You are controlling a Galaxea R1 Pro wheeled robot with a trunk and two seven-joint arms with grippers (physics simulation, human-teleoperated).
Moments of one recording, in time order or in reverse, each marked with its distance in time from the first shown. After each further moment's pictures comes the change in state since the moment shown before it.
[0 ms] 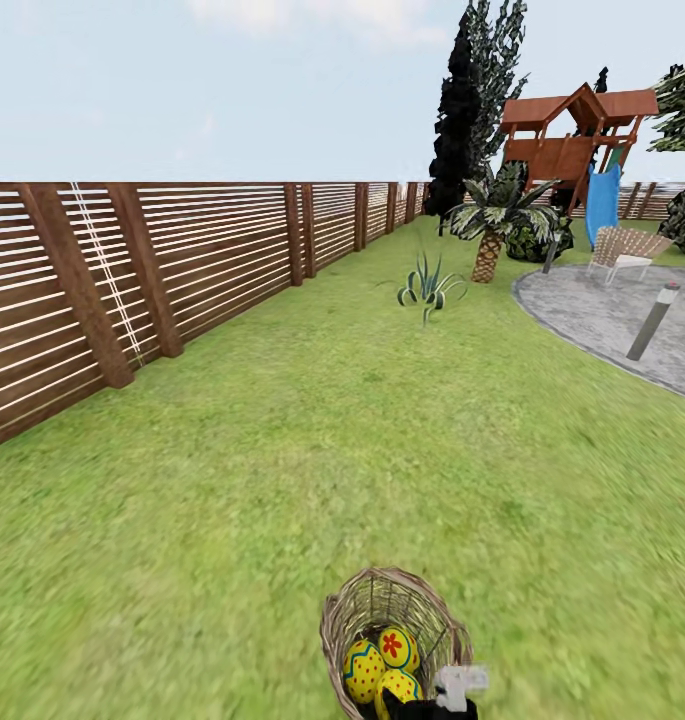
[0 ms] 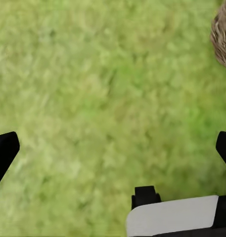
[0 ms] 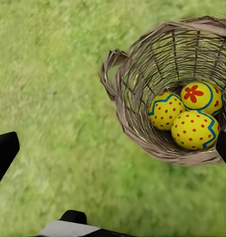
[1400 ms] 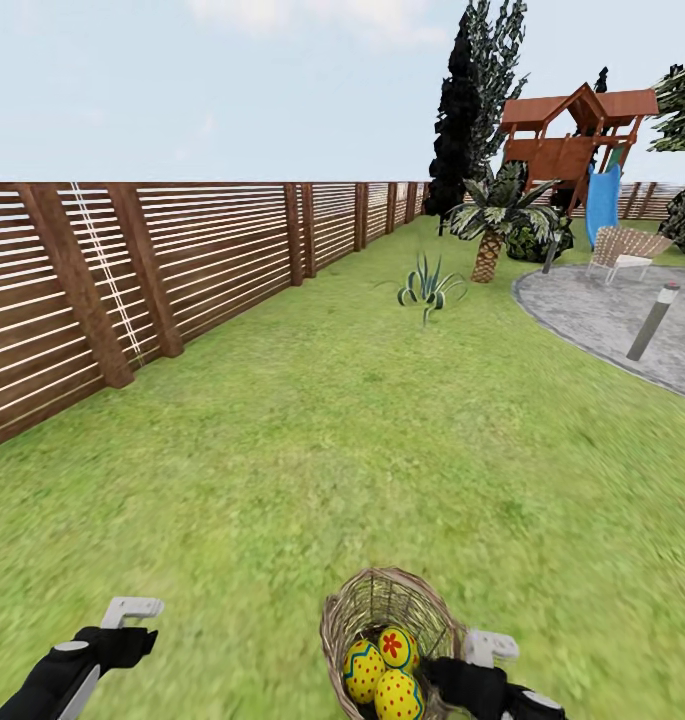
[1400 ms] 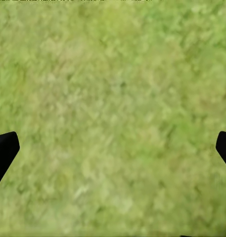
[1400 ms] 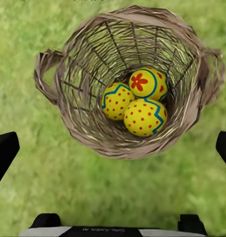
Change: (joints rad) left arm -0.011 0.252 0.062 -0.737 0.164 0.706 0.002; right arm -0.162 -0.007 -0.149 0.086 0.008 0.186 -0.100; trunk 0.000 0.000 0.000
